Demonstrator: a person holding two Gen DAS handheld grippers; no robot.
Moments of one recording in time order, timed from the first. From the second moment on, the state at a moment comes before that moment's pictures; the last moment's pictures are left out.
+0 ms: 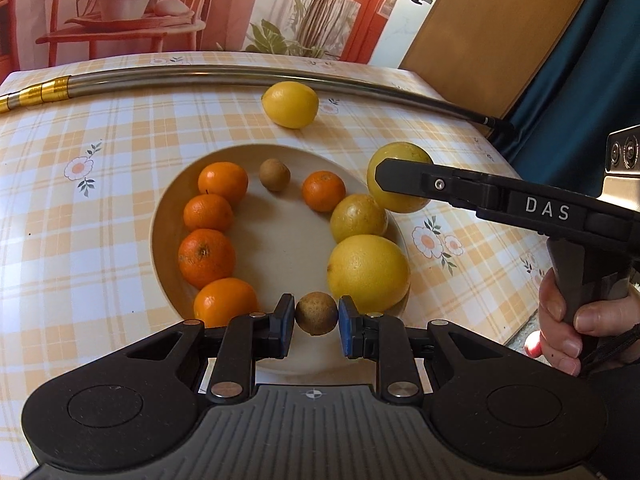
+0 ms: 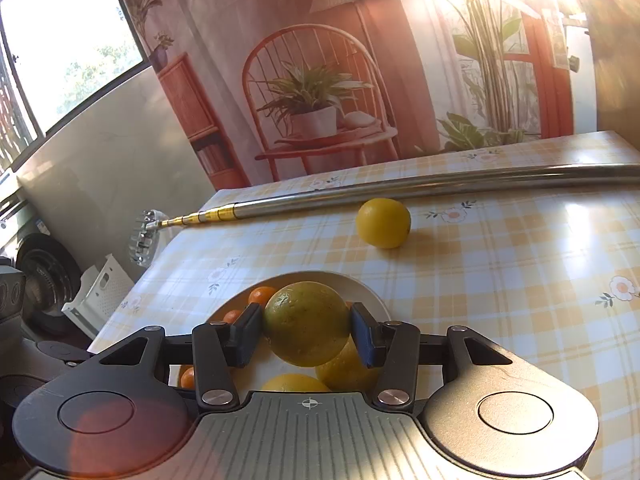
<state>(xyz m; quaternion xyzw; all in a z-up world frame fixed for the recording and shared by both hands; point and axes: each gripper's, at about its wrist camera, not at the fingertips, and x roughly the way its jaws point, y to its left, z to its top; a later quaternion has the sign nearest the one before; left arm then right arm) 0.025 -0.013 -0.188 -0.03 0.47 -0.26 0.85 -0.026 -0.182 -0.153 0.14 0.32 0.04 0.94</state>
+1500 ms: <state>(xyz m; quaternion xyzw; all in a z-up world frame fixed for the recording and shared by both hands) 0.015 0.028 -0.143 -0.05 0.34 -0.09 0.94 0.035 -0.146 -0.173 0.04 0.39 0.10 0.91</state>
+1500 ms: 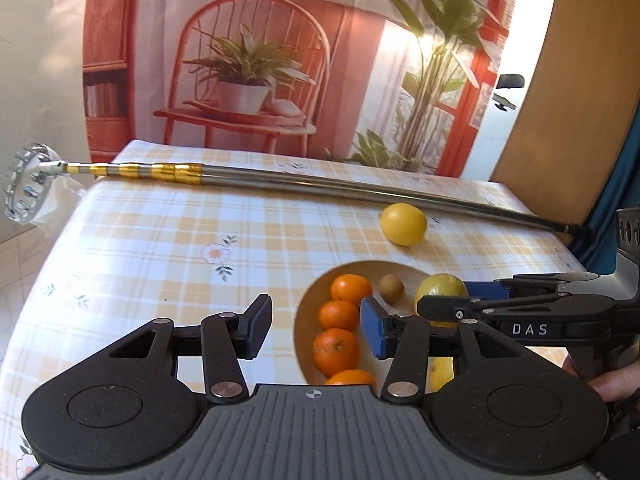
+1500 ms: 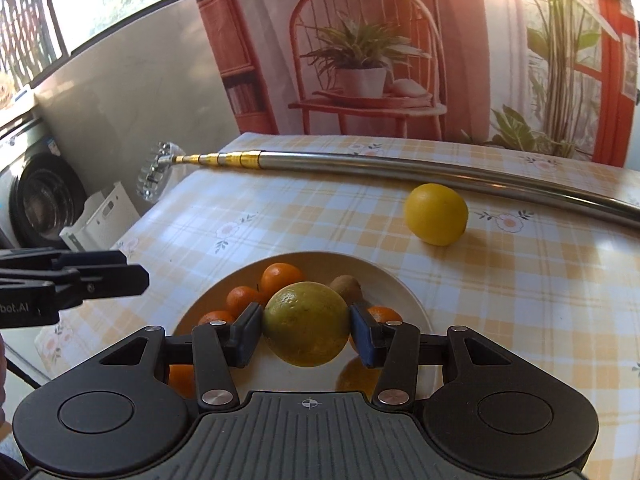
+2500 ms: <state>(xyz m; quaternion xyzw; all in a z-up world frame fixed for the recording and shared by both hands) 0.011 0.047 -0.146 -0.07 0.35 -0.03 0.93 0.028 -0.103 -0.188 -0.01 0.44 0.16 0.88</state>
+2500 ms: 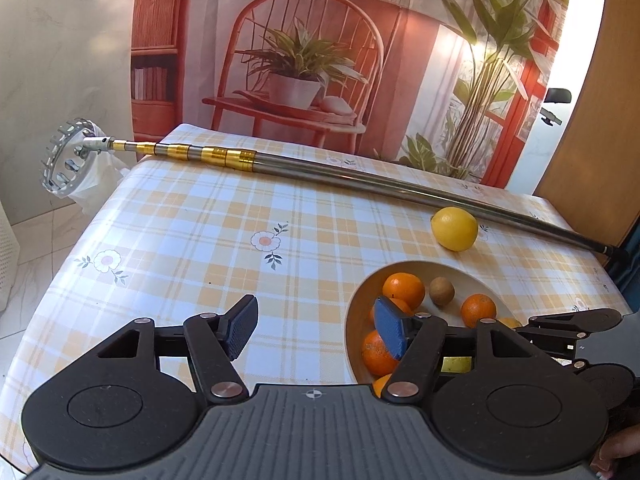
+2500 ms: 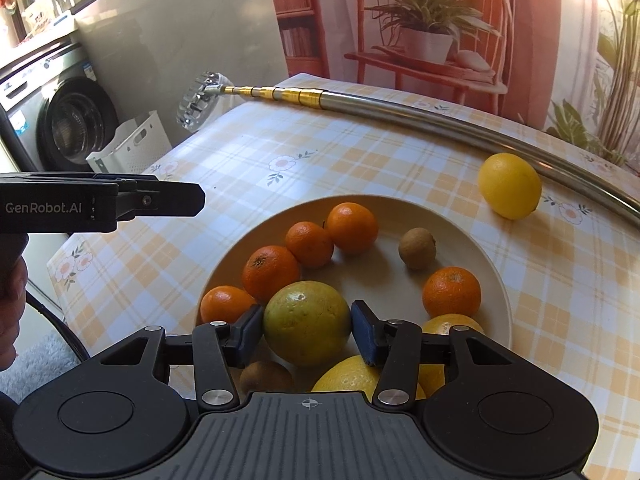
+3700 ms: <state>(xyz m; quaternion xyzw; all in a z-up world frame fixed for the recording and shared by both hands) 0.011 0.037 -0.153 -0.04 0.37 -0.04 0.93 0.000 -0.171 -0.154 0.11 0.33 0.04 0.94</state>
